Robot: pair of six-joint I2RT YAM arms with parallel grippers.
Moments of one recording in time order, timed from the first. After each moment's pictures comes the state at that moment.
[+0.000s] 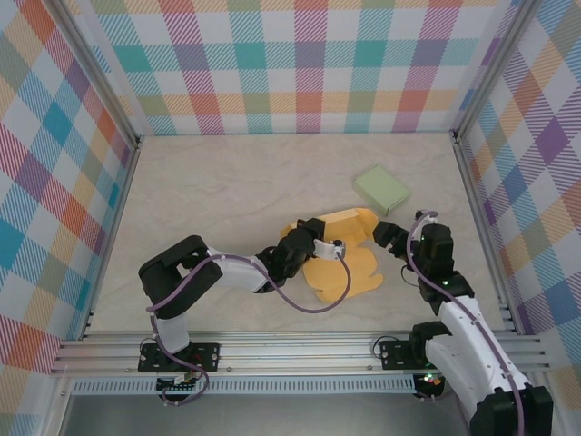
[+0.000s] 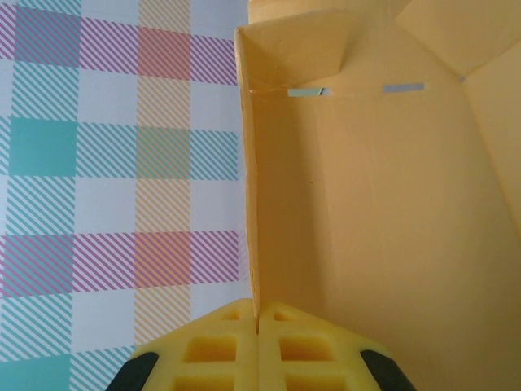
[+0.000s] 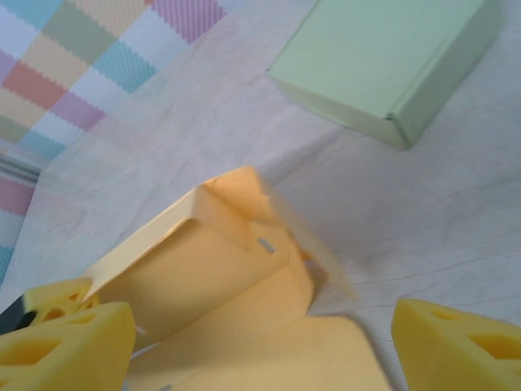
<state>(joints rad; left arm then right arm) -0.98 1.82 0.82 0.74 -0.42 1.31 0.12 0.73 0.41 -0.18 -0.20 0.62</state>
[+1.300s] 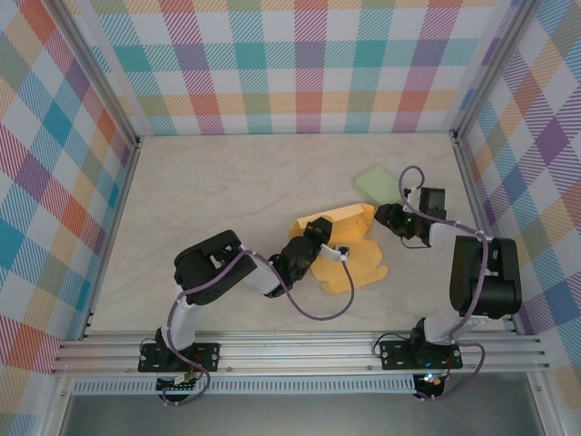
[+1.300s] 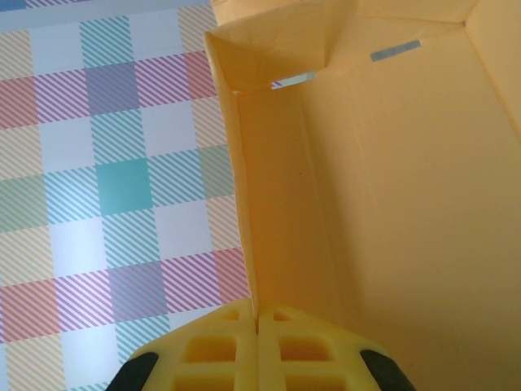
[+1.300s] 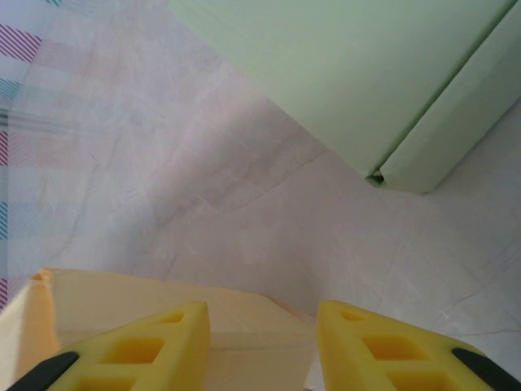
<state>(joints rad) -0.98 2.07 0.85 1.15 -0.46 1.65 -0.06 1.59 0.73 0.01 -0.60 0.49</state>
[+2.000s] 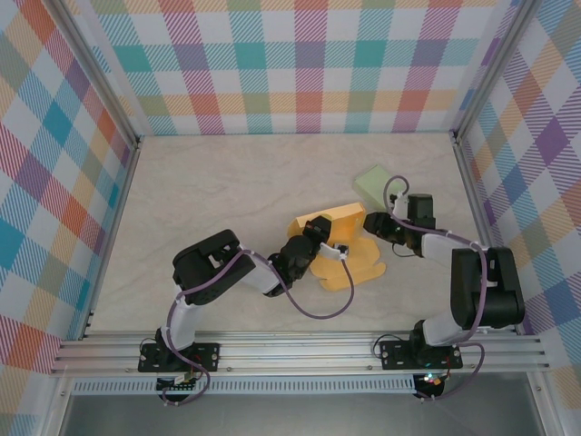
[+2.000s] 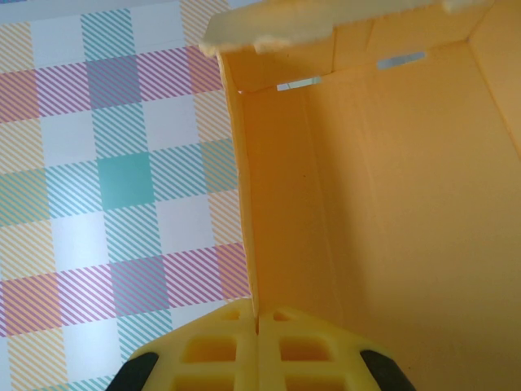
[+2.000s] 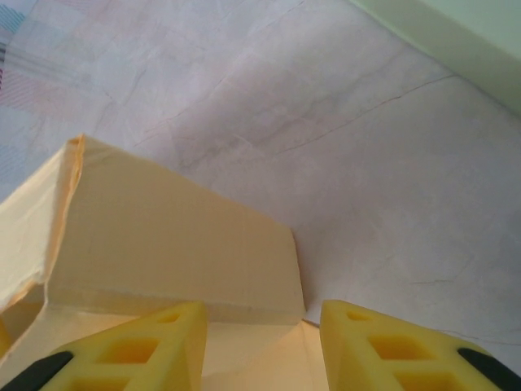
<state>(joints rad) -0.97 2.06 0.85 1.14 -0.46 1.65 0.06 1.50 0.62 0.07 -0.55 0.42</state>
